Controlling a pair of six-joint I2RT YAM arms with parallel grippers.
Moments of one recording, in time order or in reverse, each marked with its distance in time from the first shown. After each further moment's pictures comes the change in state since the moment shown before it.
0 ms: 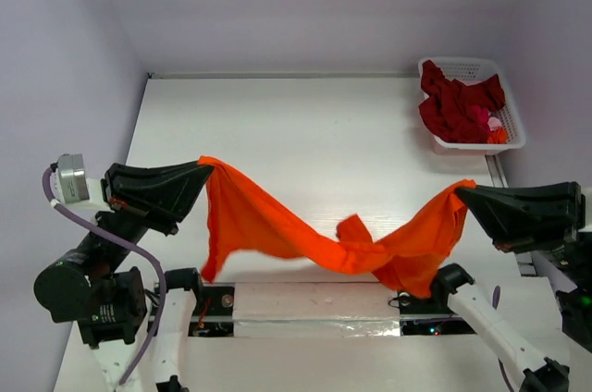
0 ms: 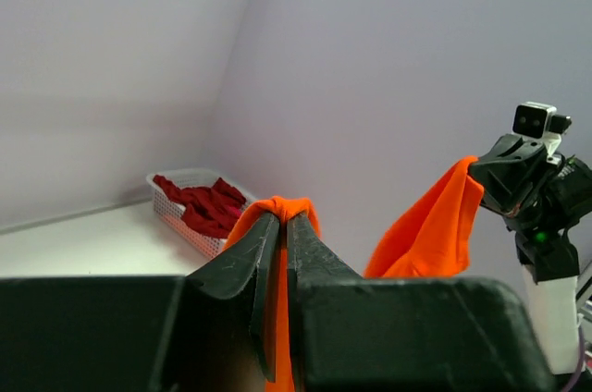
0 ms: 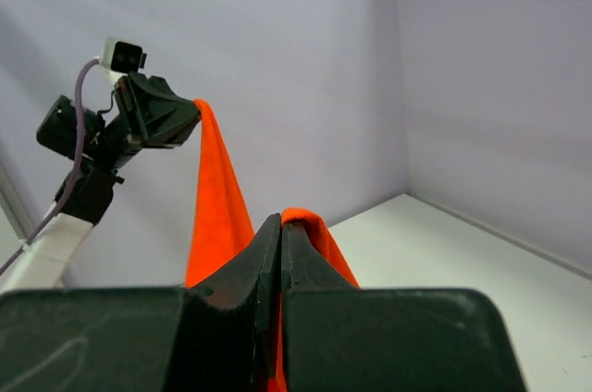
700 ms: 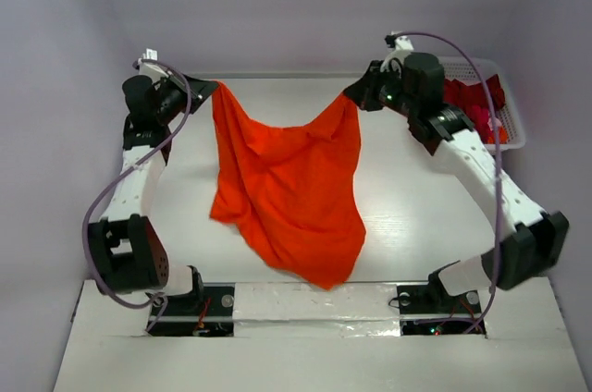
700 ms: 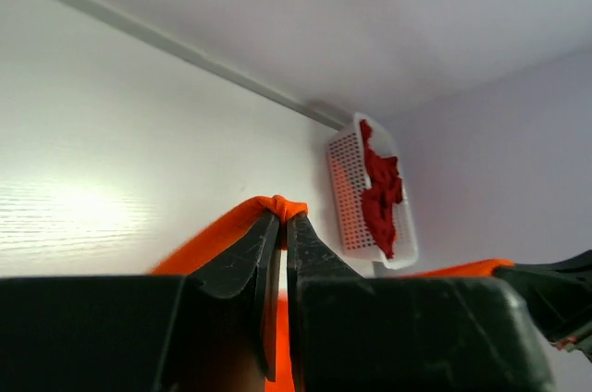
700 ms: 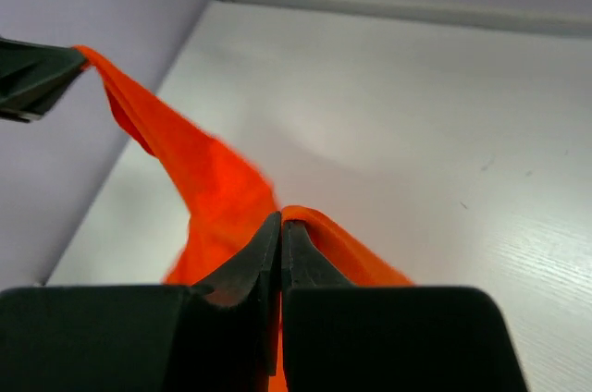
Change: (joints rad) left arm 0.000 0.921 -0.034 0.138 -0.228 0.106; right arm -0.002 0.934 0.102 0.080 0.231 -0.079
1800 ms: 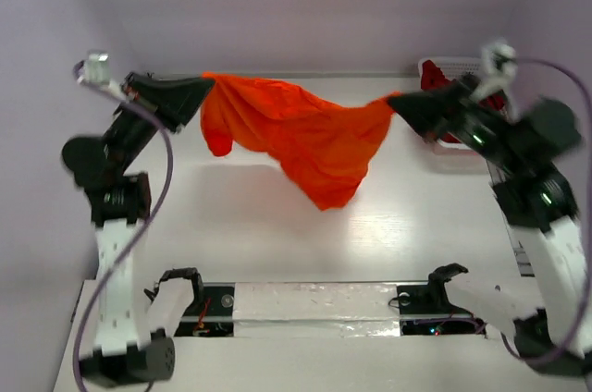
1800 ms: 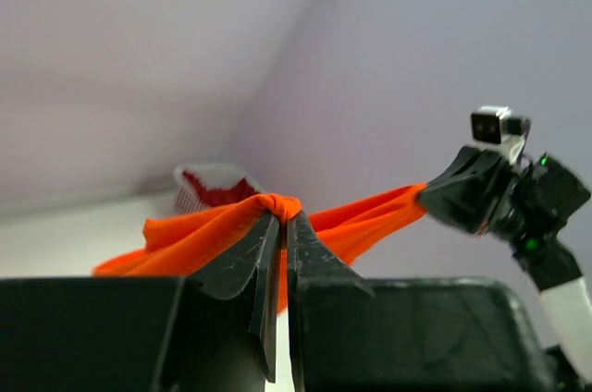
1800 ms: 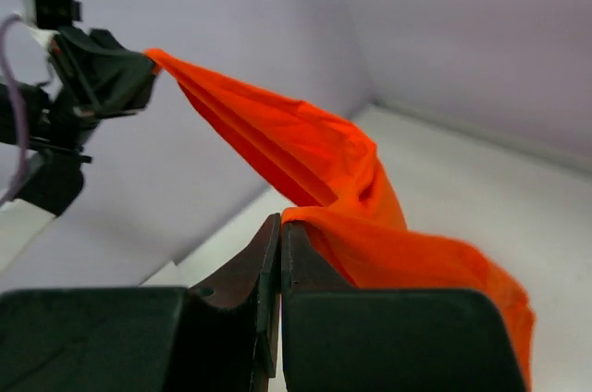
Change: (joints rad) left arm -0.016 -0.365 0.028 0.253 0.213 -0.169; right arm -0.032 -0.302 0.064 -0.045 -0.196 0.079
